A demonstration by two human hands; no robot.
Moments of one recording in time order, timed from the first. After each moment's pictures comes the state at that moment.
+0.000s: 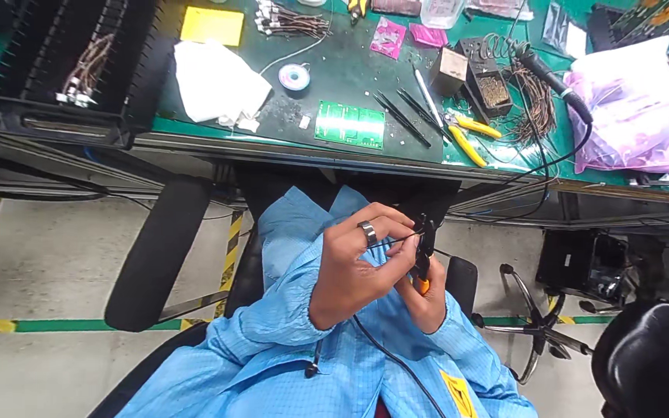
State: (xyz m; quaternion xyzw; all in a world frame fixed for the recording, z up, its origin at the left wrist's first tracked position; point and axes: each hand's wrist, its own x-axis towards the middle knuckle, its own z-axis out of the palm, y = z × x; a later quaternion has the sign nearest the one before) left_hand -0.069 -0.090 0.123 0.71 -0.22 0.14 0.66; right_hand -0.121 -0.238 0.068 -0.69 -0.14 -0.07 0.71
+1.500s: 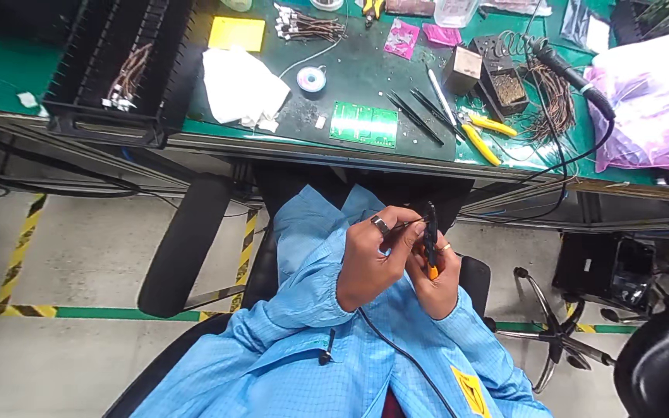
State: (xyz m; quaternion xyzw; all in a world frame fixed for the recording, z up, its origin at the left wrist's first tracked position) left_hand -0.072 -0.101 0.100 0.71 -0.19 0.16 0.66; right_hand -0.114 -0.238 0.060 -0.71 -0.08 -0.11 0.69
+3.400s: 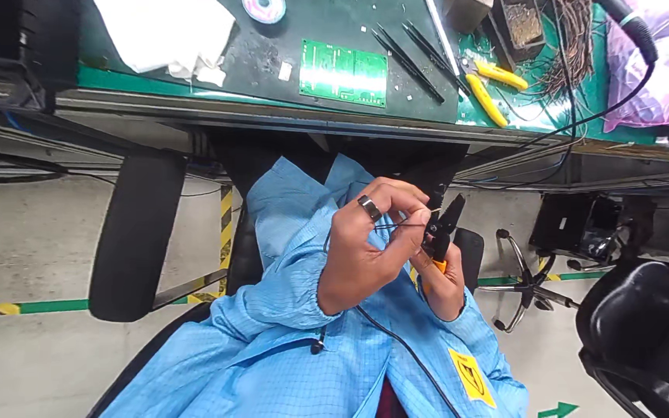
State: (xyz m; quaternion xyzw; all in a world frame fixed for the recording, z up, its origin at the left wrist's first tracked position) left_hand -0.073 -0.094 0.109 0.66 -0.19 0.08 0.72; right_hand -0.131 -0.238 0.078 -0.61 -0.08 0.00 0.79
